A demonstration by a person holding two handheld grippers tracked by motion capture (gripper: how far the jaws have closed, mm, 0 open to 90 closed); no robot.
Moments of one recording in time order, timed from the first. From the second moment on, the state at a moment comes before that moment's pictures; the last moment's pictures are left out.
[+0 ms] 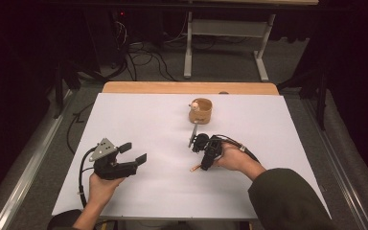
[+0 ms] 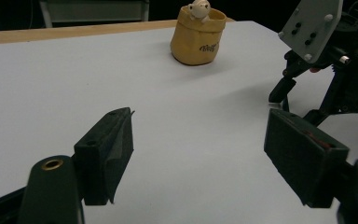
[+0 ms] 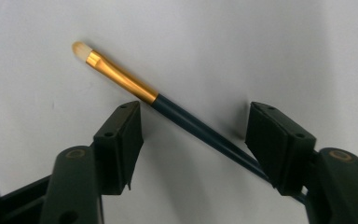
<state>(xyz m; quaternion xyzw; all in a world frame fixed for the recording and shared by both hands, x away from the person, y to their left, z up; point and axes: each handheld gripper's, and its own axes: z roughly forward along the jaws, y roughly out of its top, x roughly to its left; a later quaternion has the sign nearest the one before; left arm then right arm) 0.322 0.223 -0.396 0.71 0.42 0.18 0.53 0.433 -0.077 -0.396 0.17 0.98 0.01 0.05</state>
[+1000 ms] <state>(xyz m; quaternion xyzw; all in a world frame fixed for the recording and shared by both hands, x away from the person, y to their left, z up) 0.321 0.223 -0.396 0.71 0.42 0.19 0.53 0.434 -0.079 -0.394 0.20 0.98 0.01 0.02</state>
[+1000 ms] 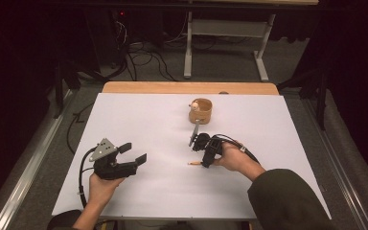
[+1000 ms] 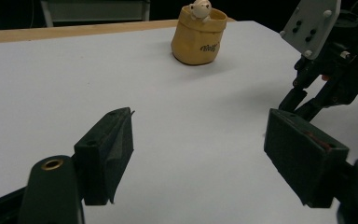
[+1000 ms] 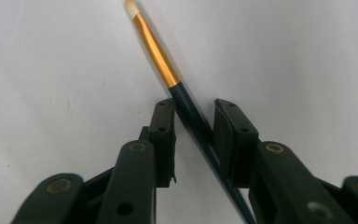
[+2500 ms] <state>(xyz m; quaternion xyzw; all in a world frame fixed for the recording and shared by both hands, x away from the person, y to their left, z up) 0.321 0.223 -0.397 0.72 0.42 0.19 0.53 0.432 -0.081 -0.393 0.19 0.98 0.02 0.02</state>
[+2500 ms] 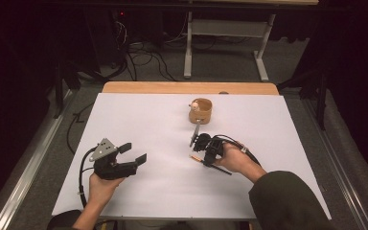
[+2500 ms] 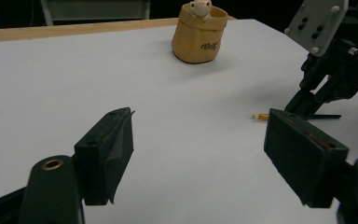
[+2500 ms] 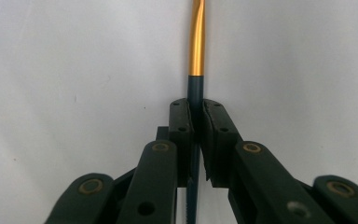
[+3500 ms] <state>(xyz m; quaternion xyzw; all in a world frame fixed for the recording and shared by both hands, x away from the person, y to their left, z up) 0.322 0.222 -0.397 0.72 0.42 0.18 0.53 0.423 -0.089 -0.369 0.20 0.98 0.08 0.02</state>
